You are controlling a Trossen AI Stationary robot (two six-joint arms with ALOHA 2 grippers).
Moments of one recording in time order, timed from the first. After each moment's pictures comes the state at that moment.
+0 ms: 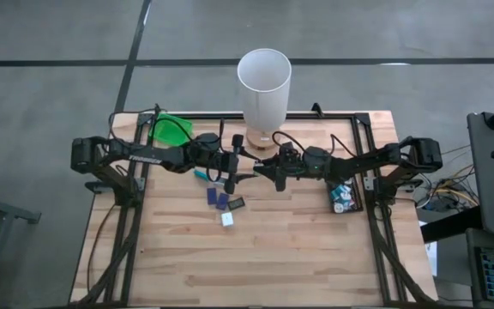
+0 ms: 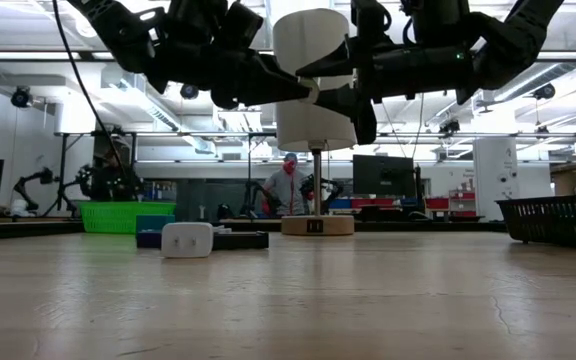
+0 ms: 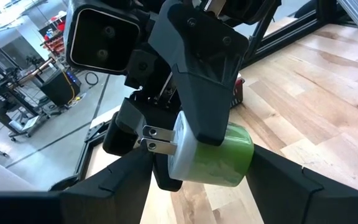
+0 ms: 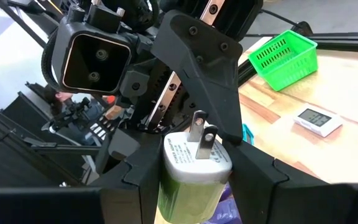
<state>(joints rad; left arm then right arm) 0.21 1.57 0.81 0.51 0.29 0.55 -0.11 1.56 0.63 0.87 -0.01 0.69</state>
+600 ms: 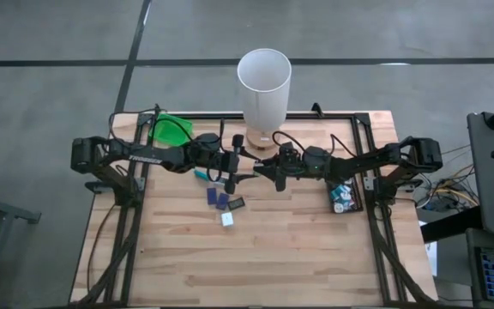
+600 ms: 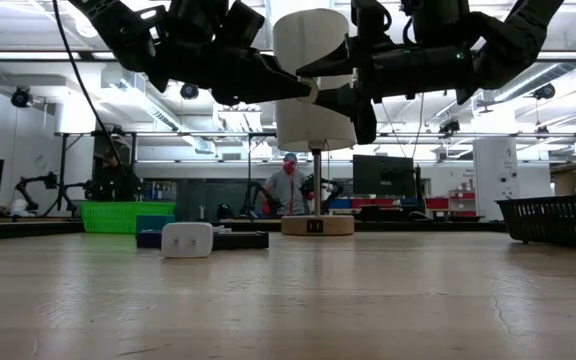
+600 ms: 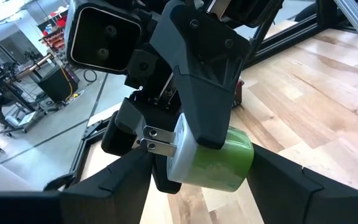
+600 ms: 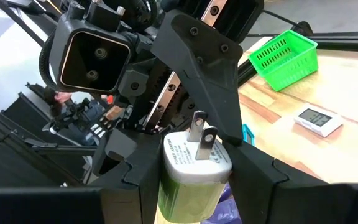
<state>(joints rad) 0.21 1.57 0.82 0.50 0.29 0.52 -0.11 1.56 0.63 0.87 -0.01 0.69</state>
